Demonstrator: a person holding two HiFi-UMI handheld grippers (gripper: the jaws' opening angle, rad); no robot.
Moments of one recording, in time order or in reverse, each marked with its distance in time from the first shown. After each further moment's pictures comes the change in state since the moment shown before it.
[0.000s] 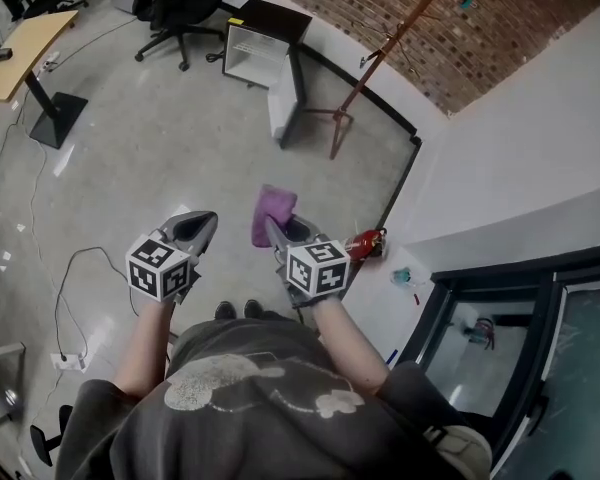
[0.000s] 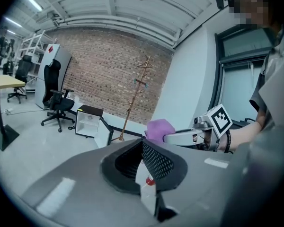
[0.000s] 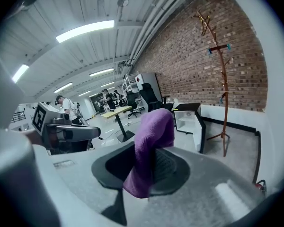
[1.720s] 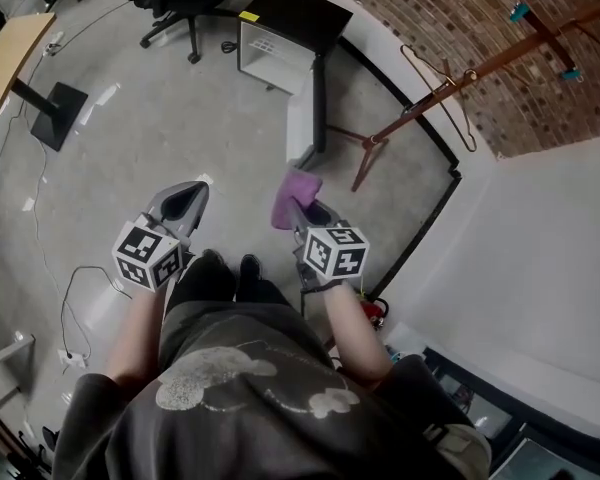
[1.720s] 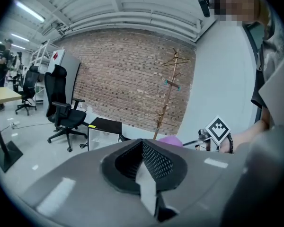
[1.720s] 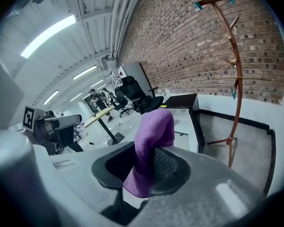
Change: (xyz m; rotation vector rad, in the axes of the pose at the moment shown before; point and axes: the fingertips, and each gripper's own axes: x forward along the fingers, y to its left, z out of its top) left arm 0.252 0.234 0.183 0.004 -0.056 0.204; right arm 0.252 -0.271 0.159 0.141 0.127 0.019
